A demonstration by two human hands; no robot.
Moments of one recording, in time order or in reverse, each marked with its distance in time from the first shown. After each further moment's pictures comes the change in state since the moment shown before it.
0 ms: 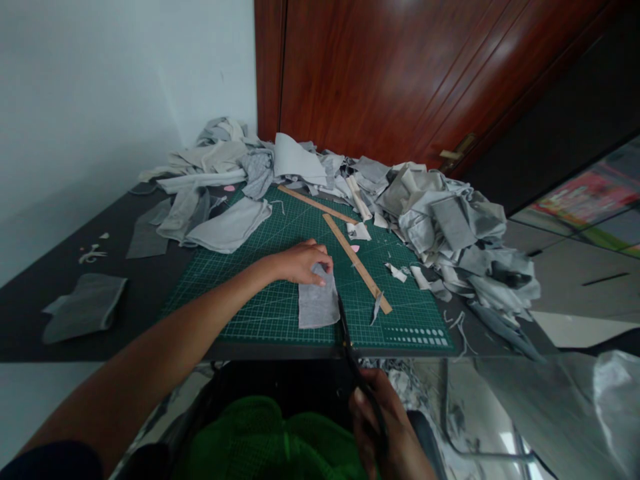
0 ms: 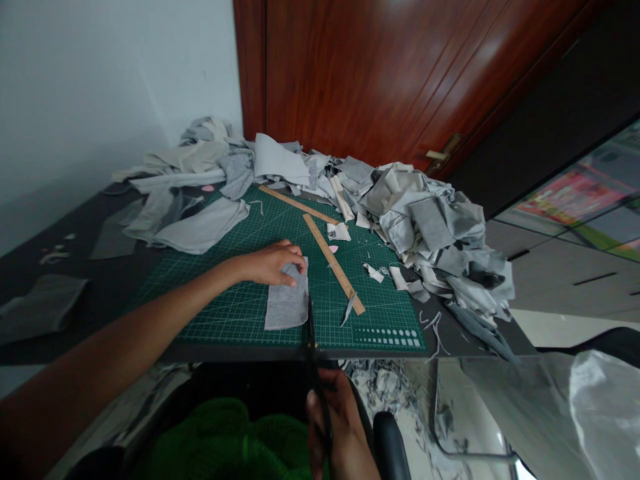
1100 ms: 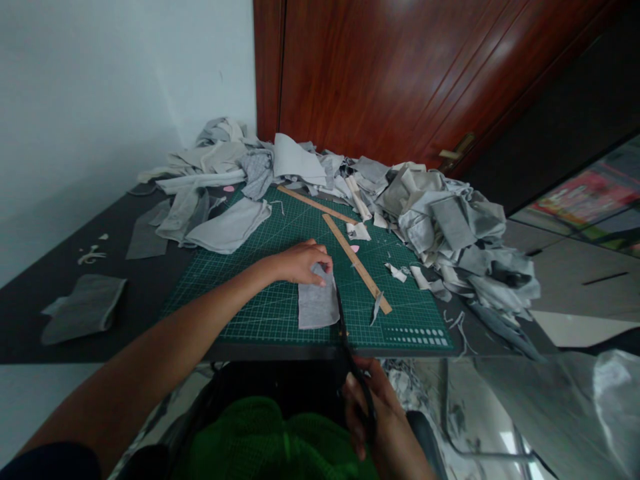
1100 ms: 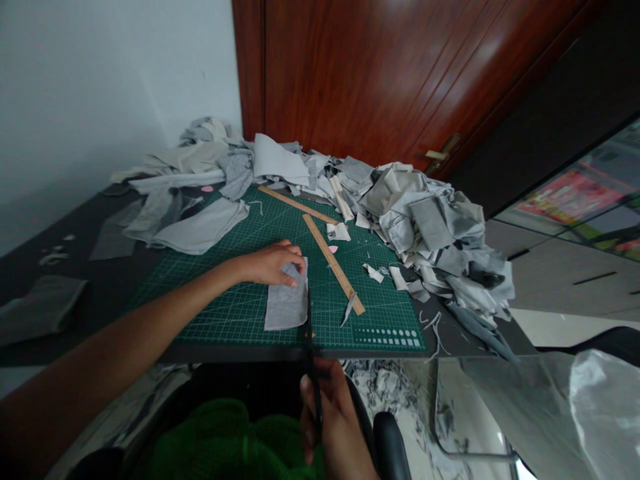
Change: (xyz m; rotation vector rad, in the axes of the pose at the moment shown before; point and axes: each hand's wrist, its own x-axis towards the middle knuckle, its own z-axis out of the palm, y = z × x) left_hand 0.001 0.000 0.000 0.021 0.012 0.004; right_hand 0.009 -0.008 0.015 0.028 0.001 -0.033
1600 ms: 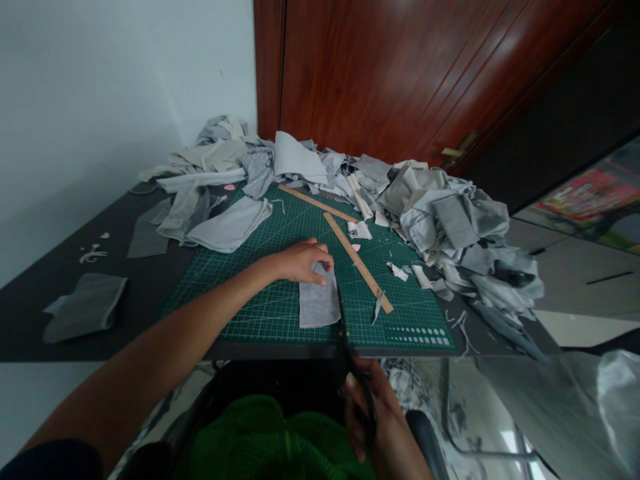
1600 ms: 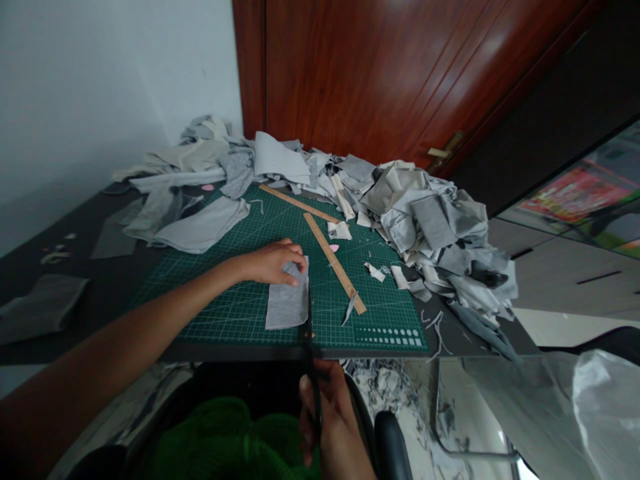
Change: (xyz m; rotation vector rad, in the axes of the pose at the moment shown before) left_hand 0.001 -0.001 0.001 -0.008 -0.008 -0.008; right_hand 0.000 0.007 -0.001 0.005 -0.002 -0.016
